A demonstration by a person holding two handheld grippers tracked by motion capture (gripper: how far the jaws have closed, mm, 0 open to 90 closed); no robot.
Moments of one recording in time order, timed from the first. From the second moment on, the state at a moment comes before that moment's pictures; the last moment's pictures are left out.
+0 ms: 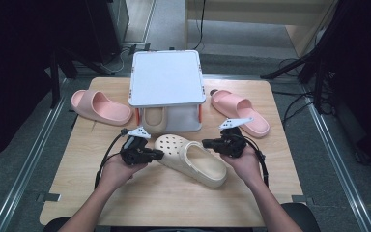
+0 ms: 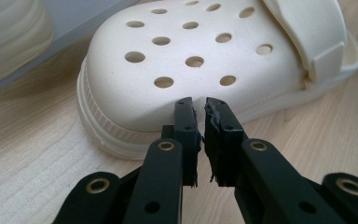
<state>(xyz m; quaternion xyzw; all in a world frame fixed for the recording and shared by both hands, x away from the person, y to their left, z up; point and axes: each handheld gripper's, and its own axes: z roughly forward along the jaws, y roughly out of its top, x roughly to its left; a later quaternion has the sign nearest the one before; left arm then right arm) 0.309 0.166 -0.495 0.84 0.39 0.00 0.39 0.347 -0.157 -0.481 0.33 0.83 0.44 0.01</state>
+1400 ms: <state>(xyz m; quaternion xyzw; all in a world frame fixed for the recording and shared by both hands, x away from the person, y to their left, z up) 0.354 0.149 -0.490 0.84 0.38 0.01 0.39 0.273 -0.139 -0.483 0.32 0.83 0.45 0.05</state>
